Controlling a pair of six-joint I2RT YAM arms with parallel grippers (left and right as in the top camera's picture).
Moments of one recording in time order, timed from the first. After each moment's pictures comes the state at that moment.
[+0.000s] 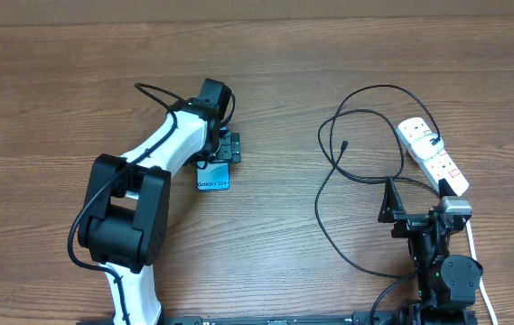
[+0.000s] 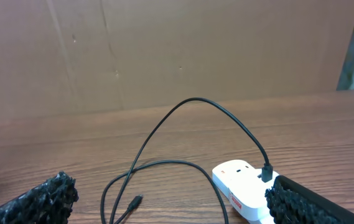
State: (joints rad) left arm -0.31 2.06 1.36 -0.75 -0.06 -0.38; right arm -0.07 0.01 0.02 -0.03 -0.08 0.10
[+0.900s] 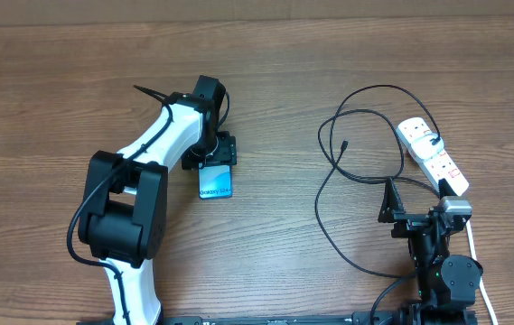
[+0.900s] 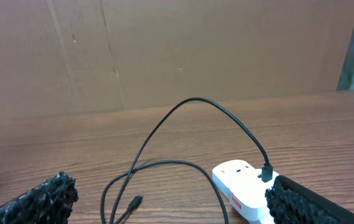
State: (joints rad) left arm -0.29 2.08 1.43 -0.91 0.09 -0.37; right arm -0.07 0.01 0.02 -0.03 -0.08 0.10
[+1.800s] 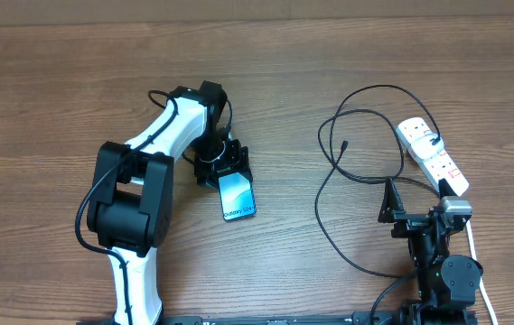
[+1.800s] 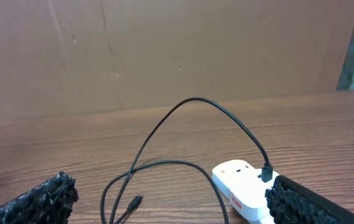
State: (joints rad) left arm -0.29 2.15 1.51 -1.11 0.41 -0.38; right arm -0.07 0.01 0.02 -0.03 -0.08 0.10
